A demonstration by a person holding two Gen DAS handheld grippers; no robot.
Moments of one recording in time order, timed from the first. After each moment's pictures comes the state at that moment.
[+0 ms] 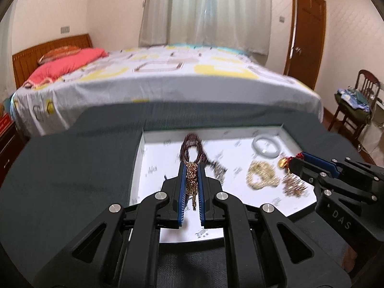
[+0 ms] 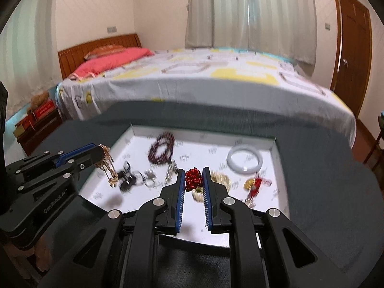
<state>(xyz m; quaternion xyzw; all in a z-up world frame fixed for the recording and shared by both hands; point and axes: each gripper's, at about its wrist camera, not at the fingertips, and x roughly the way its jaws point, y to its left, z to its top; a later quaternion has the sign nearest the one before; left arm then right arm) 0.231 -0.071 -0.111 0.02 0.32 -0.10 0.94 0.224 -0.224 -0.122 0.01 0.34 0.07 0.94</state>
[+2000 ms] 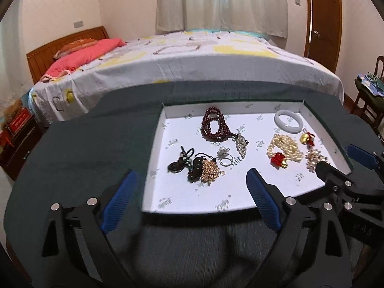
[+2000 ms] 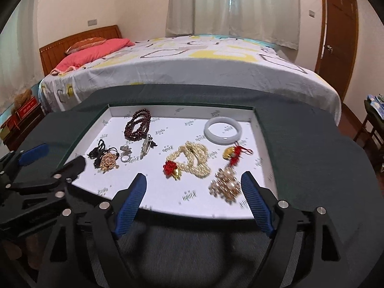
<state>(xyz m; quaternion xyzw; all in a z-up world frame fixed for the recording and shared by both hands) 0.200 -0.067 -0.116 0.05 0.34 -0.03 0.94 0.196 -0.244 -0.132 0.02 0.36 0.02 0.93</state>
